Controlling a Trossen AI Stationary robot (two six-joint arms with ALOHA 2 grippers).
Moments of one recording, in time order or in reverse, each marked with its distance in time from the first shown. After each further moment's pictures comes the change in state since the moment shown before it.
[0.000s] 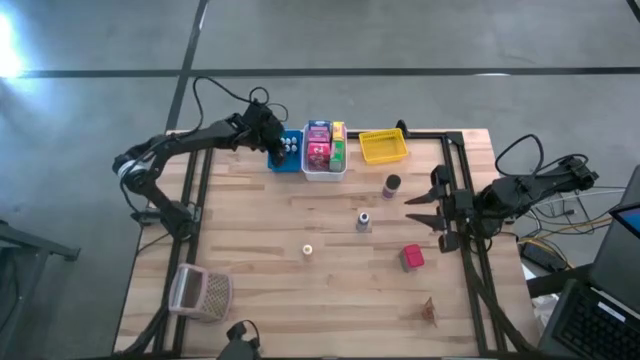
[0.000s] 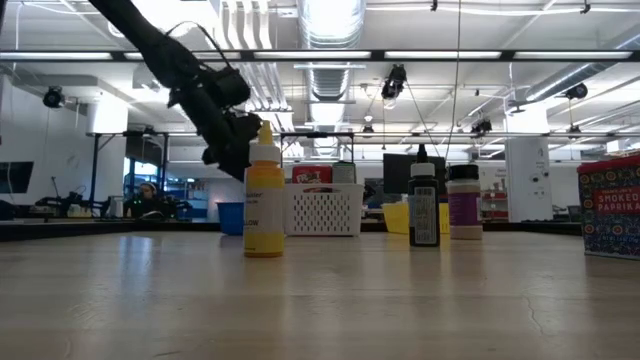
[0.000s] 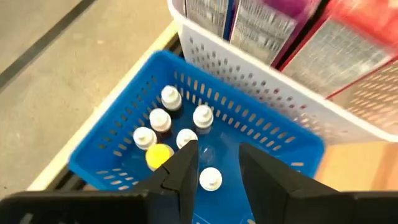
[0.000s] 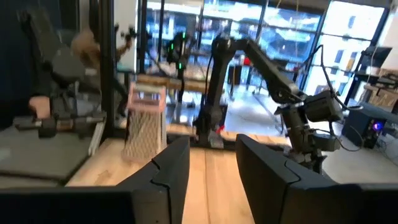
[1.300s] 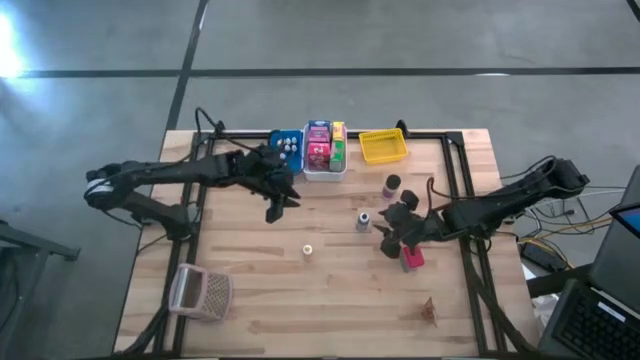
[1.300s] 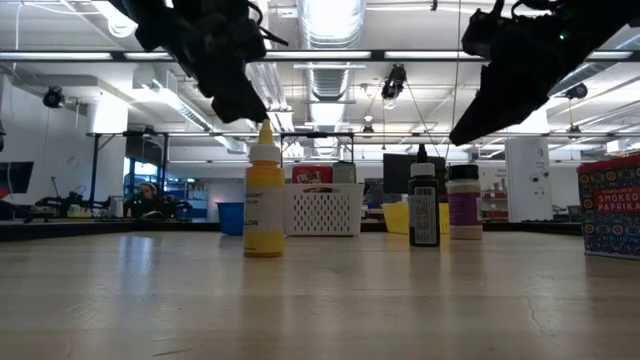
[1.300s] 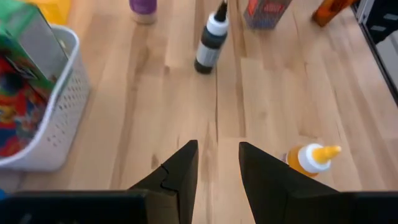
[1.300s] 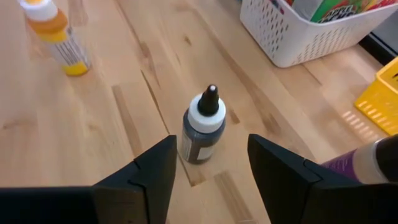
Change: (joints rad) left arm -0.507 -0.281 -0.076 -0.090 0.177 -0.120; right arm -0.098 0.542 -0.064 -0.266 0.204 0.608
